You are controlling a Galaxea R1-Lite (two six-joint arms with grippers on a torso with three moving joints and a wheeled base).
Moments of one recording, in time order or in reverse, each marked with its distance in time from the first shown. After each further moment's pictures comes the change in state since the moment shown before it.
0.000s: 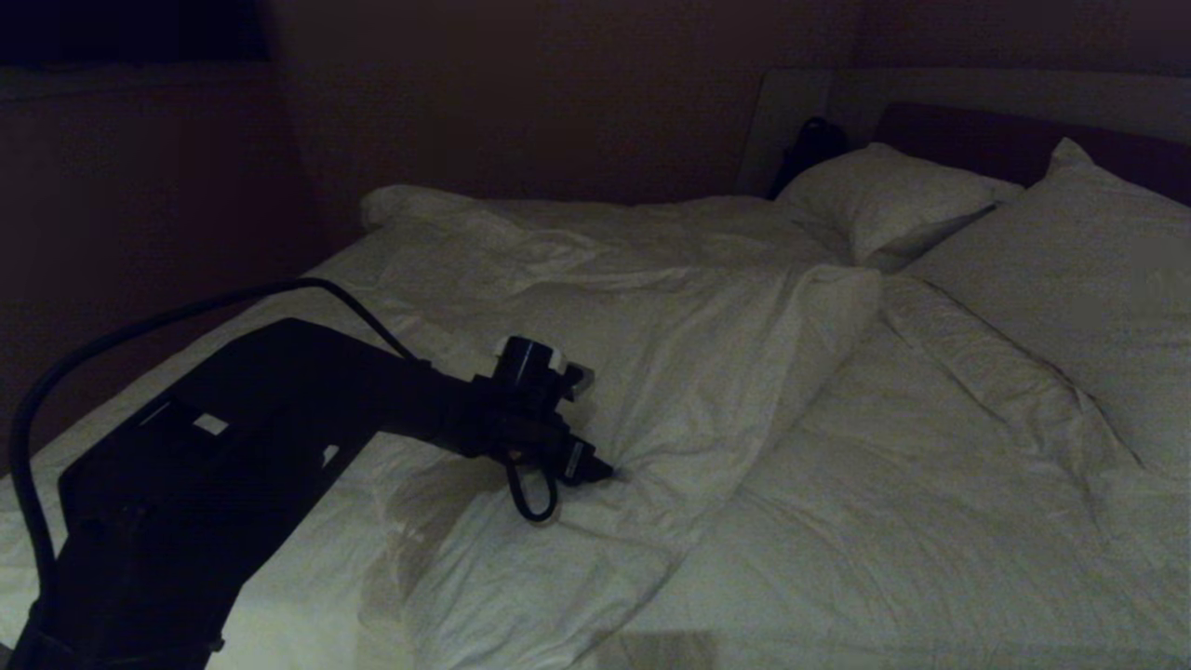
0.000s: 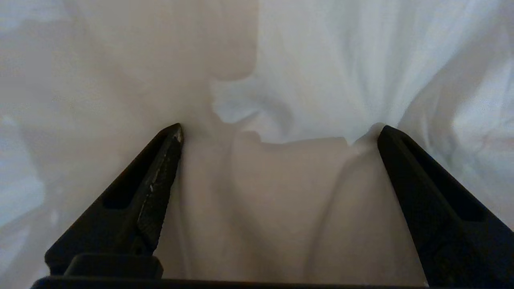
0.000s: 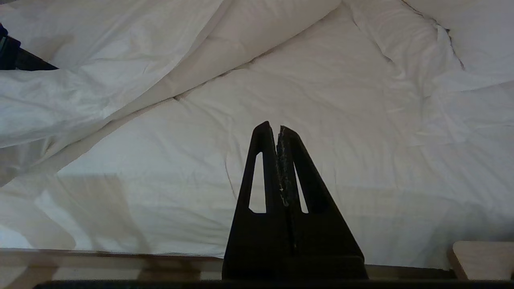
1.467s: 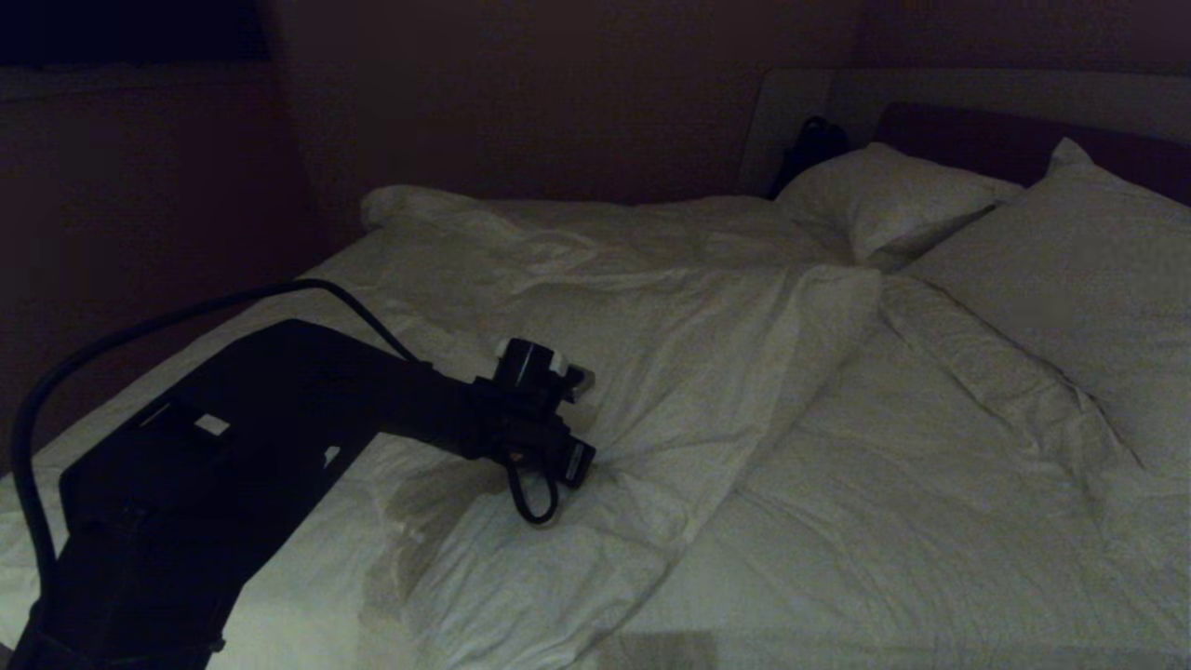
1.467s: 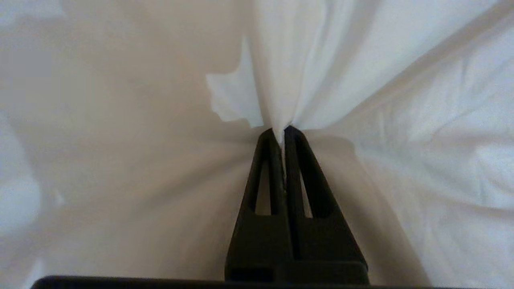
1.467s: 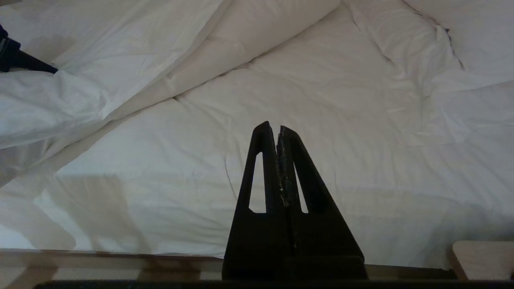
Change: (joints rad) left arm -0.001 -0.001 0.006 0.001 0.000 -0.001; right arm 0.000 0.000 0.000 0.000 0.000 0.000
